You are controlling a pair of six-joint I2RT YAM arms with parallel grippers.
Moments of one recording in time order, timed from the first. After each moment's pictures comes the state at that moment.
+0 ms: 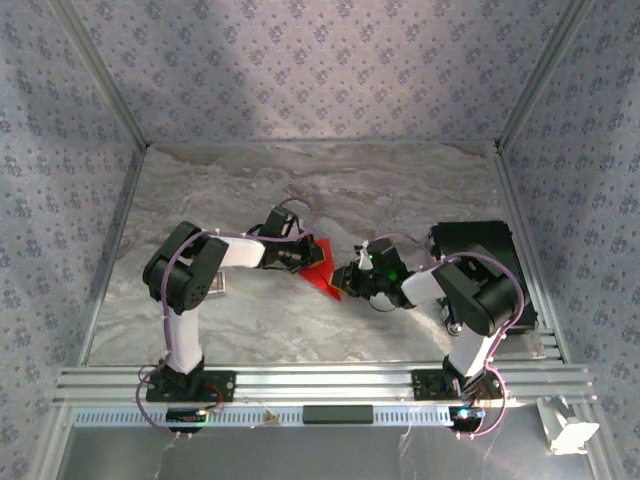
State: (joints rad) left arm -0.58 1.94 0.96 0.12 0.55 -0.94; right arm 0.60 1.72 0.51 0.53 -0.55 1.01
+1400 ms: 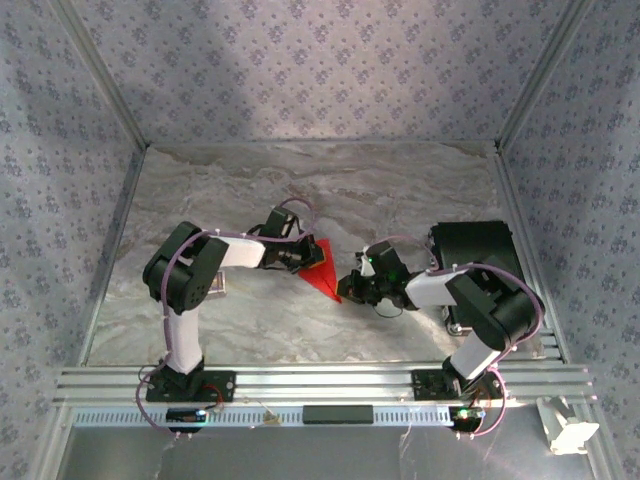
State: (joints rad) left arm -0.58 1.94 0.96 0.12 0.56 -0.94; right arm 0.62 1.61 0.51 0.30 -0.50 0.90
